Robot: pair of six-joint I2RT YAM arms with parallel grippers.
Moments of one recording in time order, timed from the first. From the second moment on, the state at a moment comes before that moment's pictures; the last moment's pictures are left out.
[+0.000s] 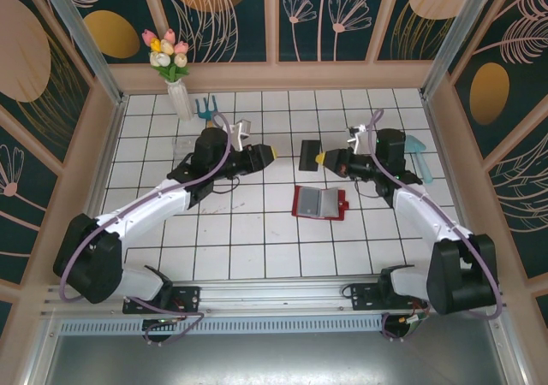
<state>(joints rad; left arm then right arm) -0.59 1.40 0.91 0.13 0.46 -0.86 0.19 1.27 0.75 0.08 -0.97 0.73</state>
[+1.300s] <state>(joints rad) -0.54 1.40 0.80 0.46 0.71 -0.97 0.34 1.44 0.87 0.27 -1.16 0.81</state>
